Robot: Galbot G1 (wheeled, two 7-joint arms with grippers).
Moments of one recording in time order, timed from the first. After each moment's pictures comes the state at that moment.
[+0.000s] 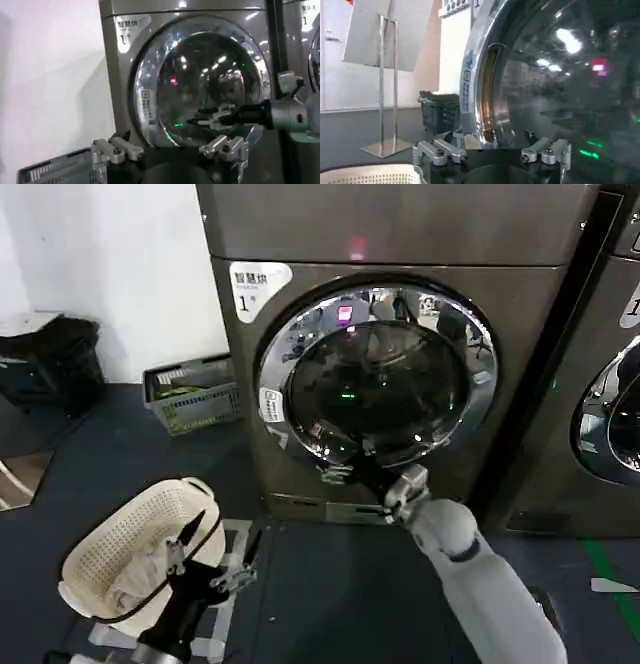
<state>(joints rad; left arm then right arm) 1.77 -1.56 -0.65 -2.41 0.01 0.02 0.31 -0.60 1.27 0.02 1.55 0.40 -0.16 -0.37</state>
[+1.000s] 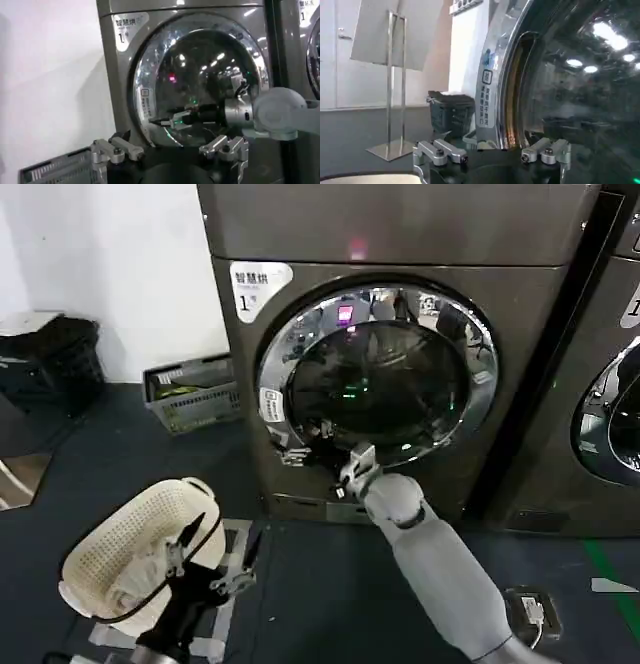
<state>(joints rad) 1.78 -1.55 -0.65 -2.42 0.02 0.02 0.32 -0.48 1.40 -0.06 1.38 0.35 -0.14 -0.34</state>
